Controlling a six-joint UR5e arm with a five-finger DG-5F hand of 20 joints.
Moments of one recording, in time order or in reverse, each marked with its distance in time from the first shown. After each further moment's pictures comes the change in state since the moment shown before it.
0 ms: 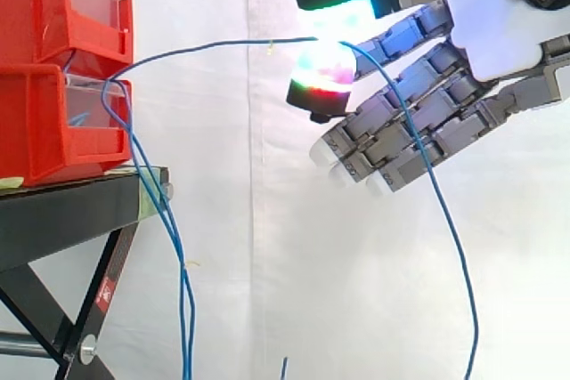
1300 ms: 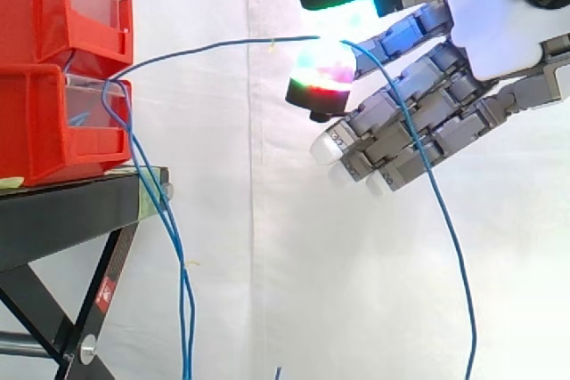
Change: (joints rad) arm 0.000 0.001 0.000 0.000 0.000 0.000
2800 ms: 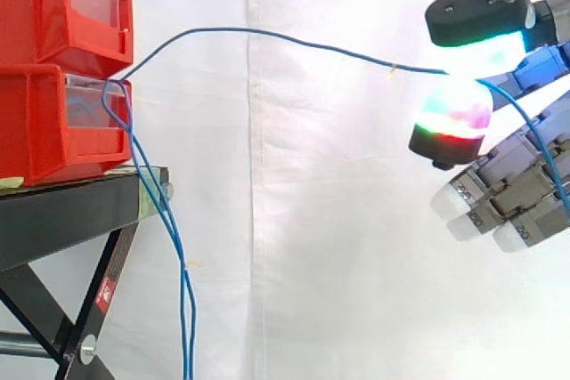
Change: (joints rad) arm 0.243 0.071 -0.191 -0.078 0.320 0.237
